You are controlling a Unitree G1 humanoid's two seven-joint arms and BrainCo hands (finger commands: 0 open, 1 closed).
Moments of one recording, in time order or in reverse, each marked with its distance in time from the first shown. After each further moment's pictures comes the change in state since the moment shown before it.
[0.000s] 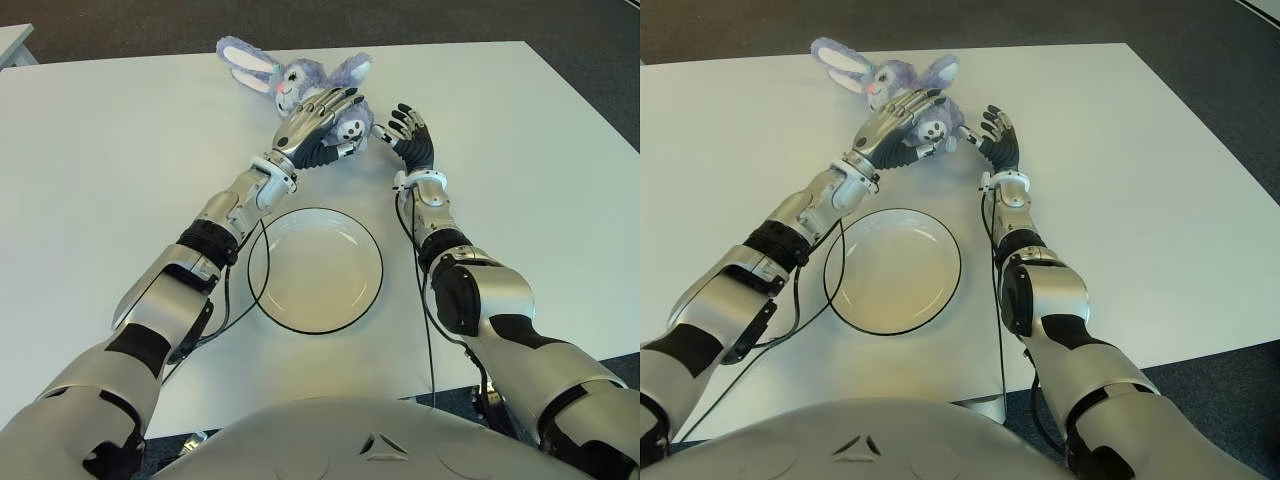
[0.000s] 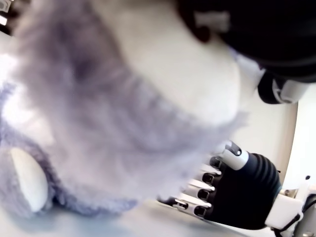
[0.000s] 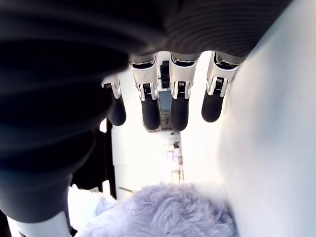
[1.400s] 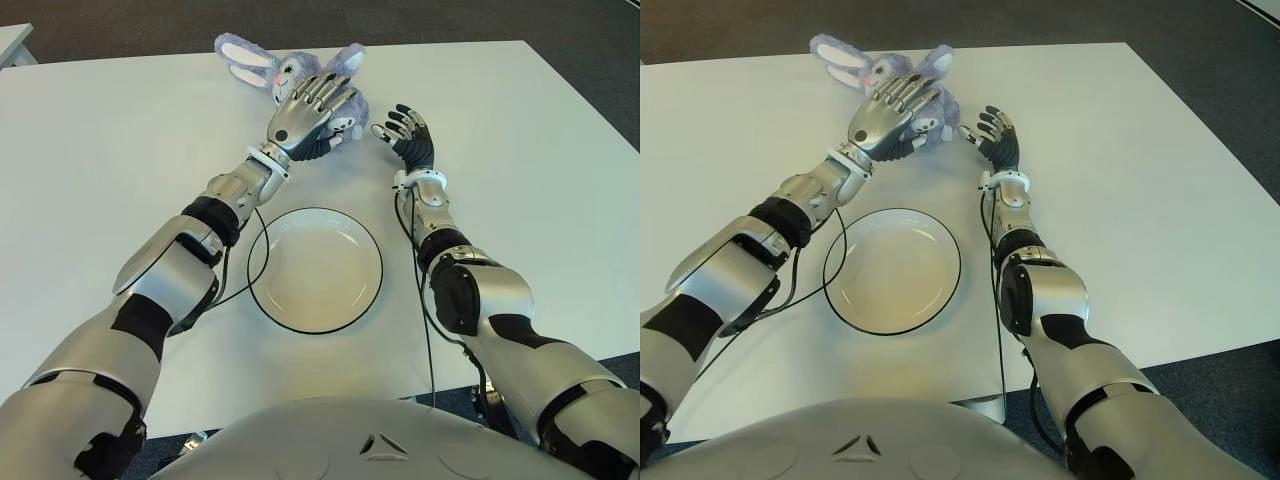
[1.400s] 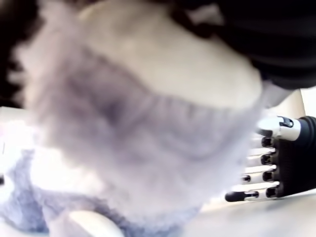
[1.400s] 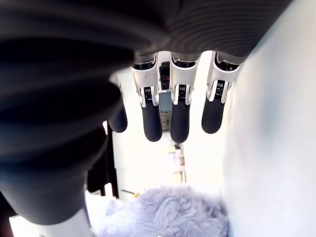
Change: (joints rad) left arm -0.190 0.007 -0.215 0.316 0.228 0.139 0.396; right arm -0.002 0.006 -0.018 0.000 0.007 -0.006 0.006
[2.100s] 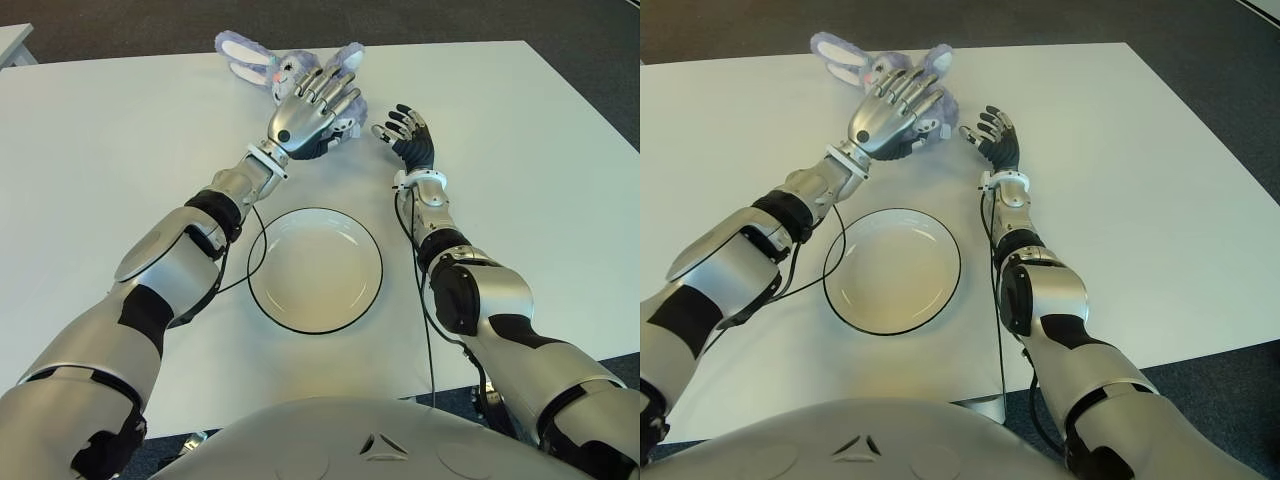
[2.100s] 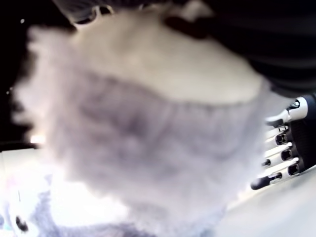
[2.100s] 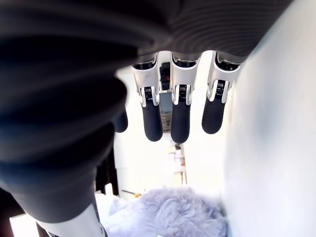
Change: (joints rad) left arm -0.044 -0.001 -0.108 0.055 0.069 0.103 0.128; right arm 0.000 0.000 0.000 0.000 0.000 -0.002 -0.006
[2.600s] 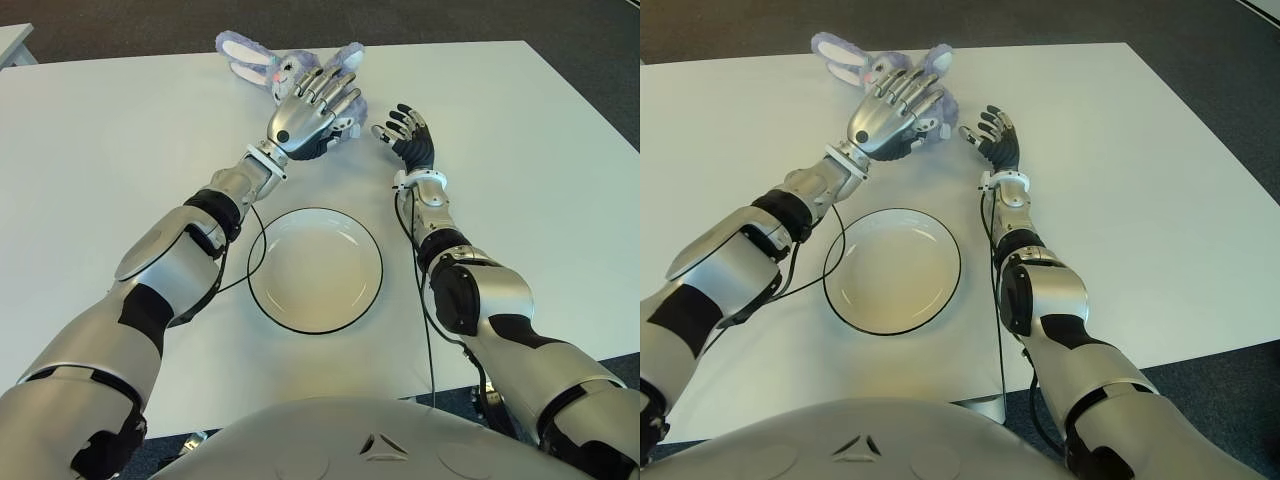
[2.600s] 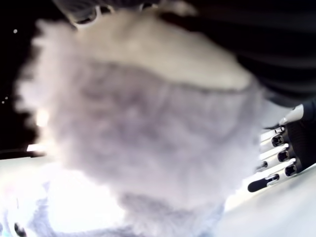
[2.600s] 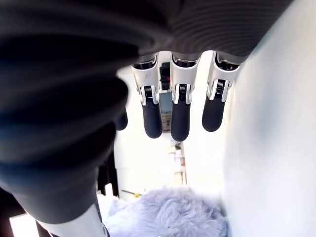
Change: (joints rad) left arm -0.012 -0.004 -0.005 0.031 -0.009 -0.039 0.046; right arm 0.000 0.000 0.000 0.000 0.000 0.000 -0.001
